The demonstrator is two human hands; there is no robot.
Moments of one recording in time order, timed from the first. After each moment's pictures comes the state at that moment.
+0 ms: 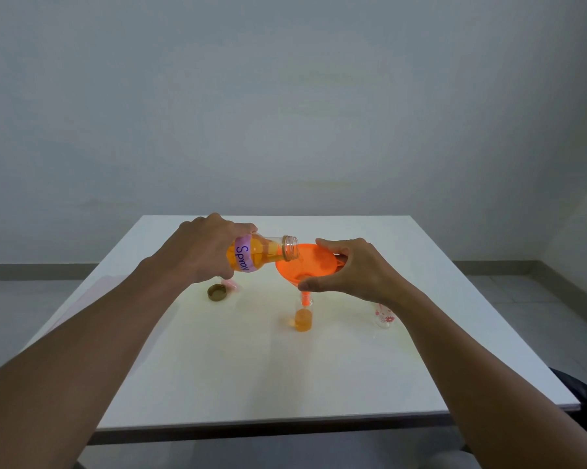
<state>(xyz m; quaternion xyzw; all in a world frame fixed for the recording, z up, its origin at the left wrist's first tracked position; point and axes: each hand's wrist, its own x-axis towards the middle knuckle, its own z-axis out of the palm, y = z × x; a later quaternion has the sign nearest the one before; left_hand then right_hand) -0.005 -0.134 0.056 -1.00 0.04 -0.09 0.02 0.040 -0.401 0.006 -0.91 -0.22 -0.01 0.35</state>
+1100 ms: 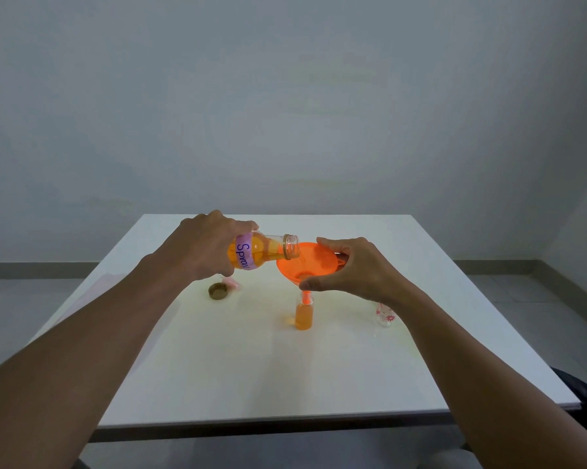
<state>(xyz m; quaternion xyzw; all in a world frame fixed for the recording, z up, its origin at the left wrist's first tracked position) -0.006 -0.135 0.058 -0.99 0.04 -0.09 0.04 0.037 -0.401 0.008 -0.91 -0.21 0.00 0.35</state>
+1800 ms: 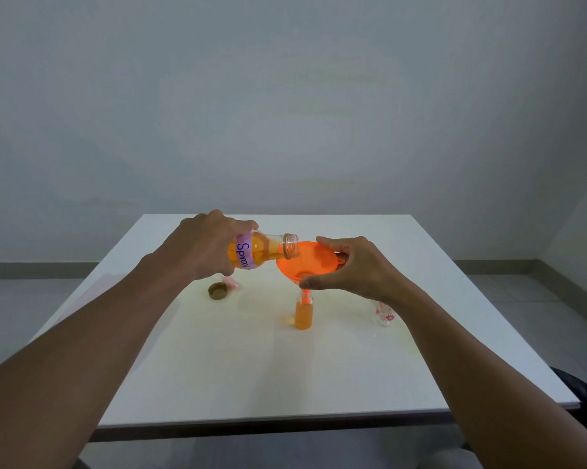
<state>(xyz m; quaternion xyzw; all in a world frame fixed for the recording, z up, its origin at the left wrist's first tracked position) -0.007 -0.137 0.060 -0.99 0.04 -0.09 0.04 0.036 -0.401 0.010 -0.91 -0.21 0.00 0.35</state>
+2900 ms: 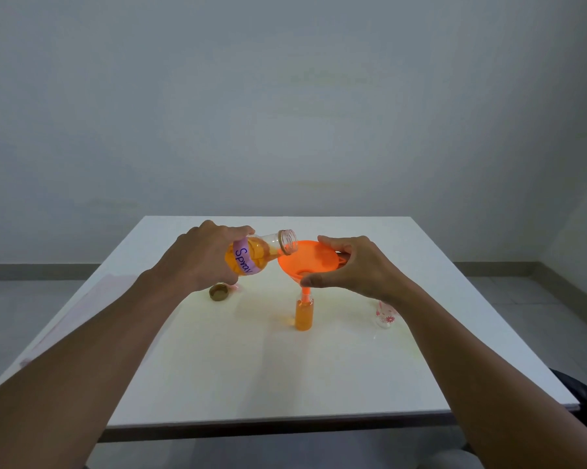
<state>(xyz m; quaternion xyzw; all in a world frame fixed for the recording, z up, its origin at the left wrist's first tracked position) -0.006 -0.126 0.035 -0.99 0.01 -0.11 -0.08 0.035 -0.402 0.014 -0.90 -0.21 0.00 0.38</state>
